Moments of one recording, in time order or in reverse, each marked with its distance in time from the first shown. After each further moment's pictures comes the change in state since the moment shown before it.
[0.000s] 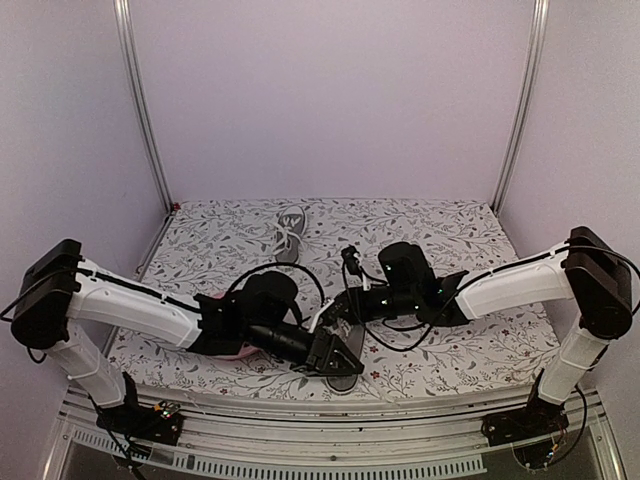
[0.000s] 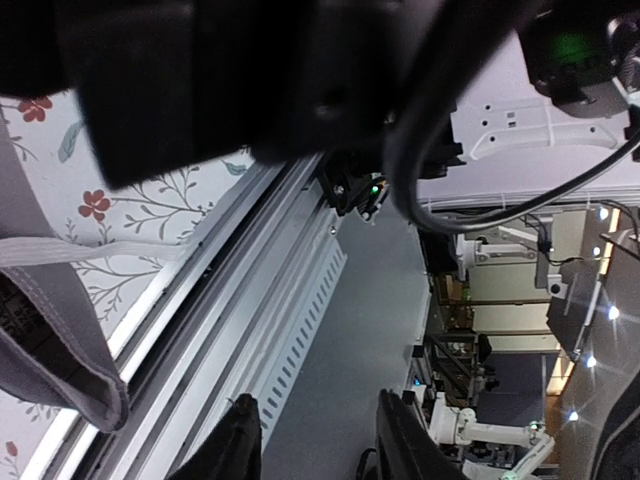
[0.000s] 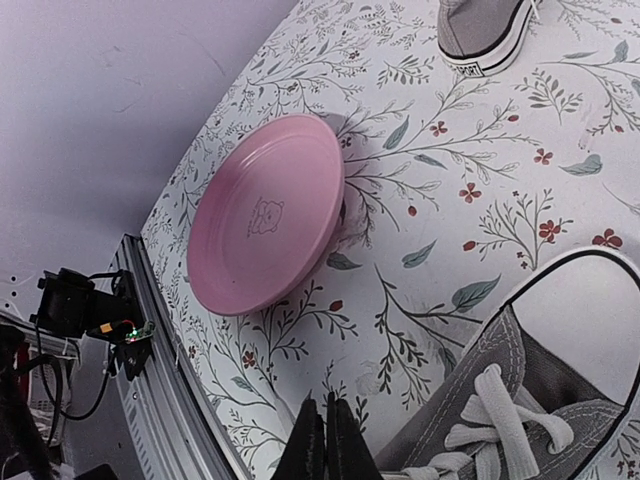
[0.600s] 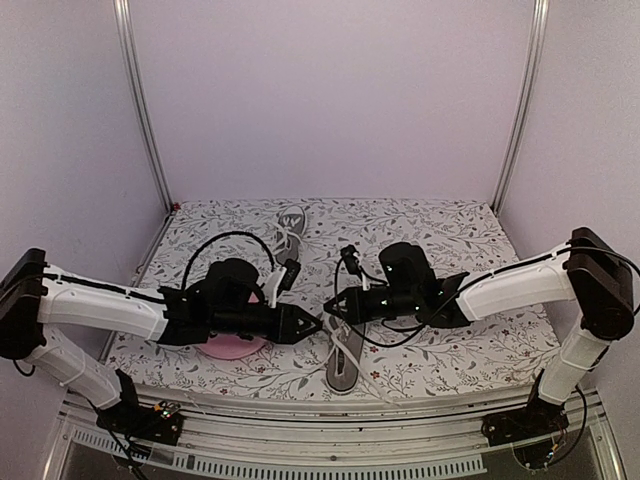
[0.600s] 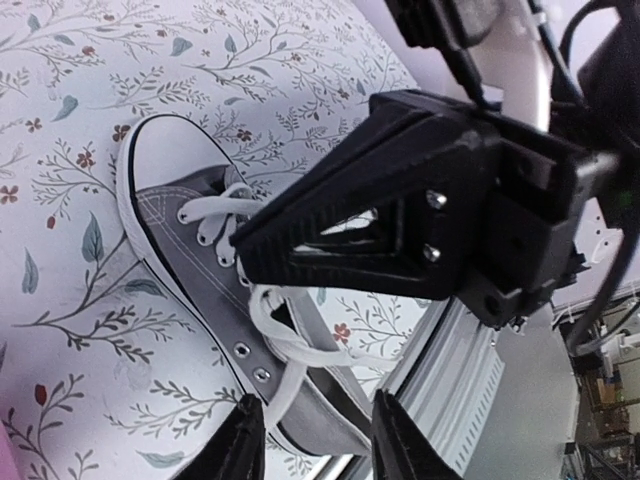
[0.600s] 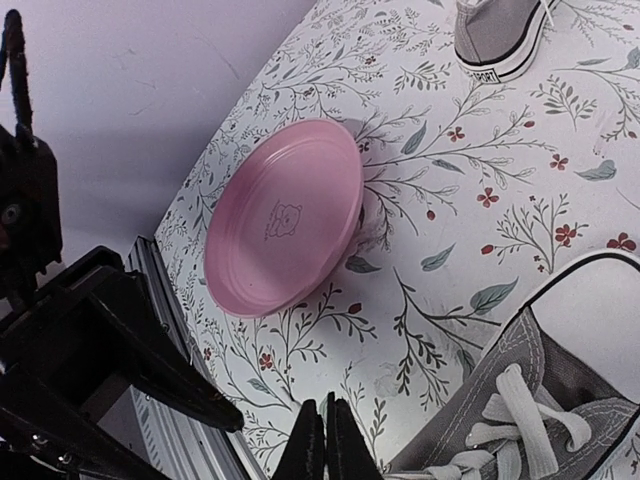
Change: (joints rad) left arm 0.147 -0.209 -0.137 -0.104 -0.390 0.338; right arm 0.010 -0.006 -0.005 0.032 -0.006 0.012
